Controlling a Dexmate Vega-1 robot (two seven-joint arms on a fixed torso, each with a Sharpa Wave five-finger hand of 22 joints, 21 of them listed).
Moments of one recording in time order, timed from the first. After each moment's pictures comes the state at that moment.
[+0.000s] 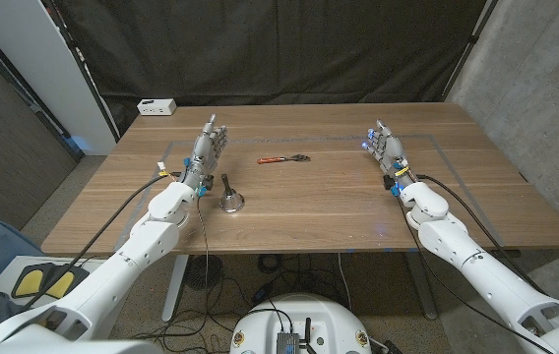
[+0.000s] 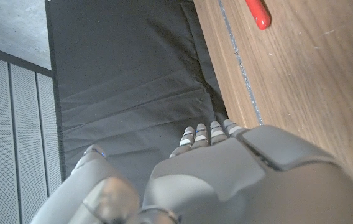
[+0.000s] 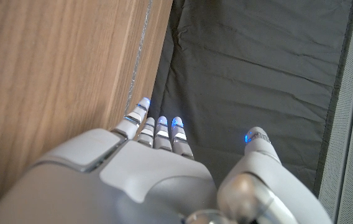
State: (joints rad) left arm 0.91 0.55 0.34 -1.38 -0.64 -0.35 -0.04; left_hand 0.09 -0.07 0.25 0.08 0.24 -0.03 0.12 0.20 0.17 -0.05 0.11 0.23 0.19 -0.09 0.11 0.20 0.18 -0.17 0.08 0.22 0.18; right arm -0.89 -0.50 -0.37 -1.34 0.65 0.32 0.00; right_hand 0.18 0.03 0.29 -0.10 0.19 0.13 0.13 0.19 0.18 0.07 0.14 0.23 0.18 -0.02 0.09 0.21 0.19 0.20 0.01 0.19 0.17
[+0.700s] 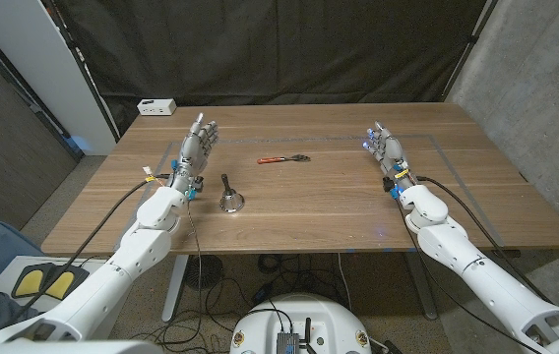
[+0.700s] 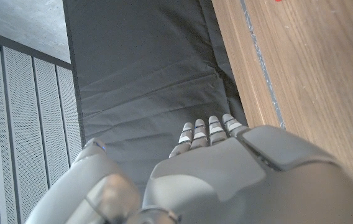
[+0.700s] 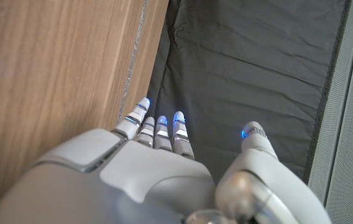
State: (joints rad) left arm 0.97 0.57 0.29 -1.39 -0.66 -0.46 -0.05; left_hand 0.13 -0.05 0.26 0.05 0.22 0.02 0.12 0.21 0.17 0.01 0.11 0.24 0.19 -0.01 0.12 0.21 0.18 -0.11 0.10 0.24 0.18; right arm -0.93 -0.51 -0.36 -1.40 0.61 0.34 -0.05; right_hand 0.22 0.06 0.31 -0.12 0.18 0.22 0.12 0.21 0.19 0.08 0.15 0.23 0.18 -0.01 0.10 0.21 0.19 0.20 0.02 0.19 0.17
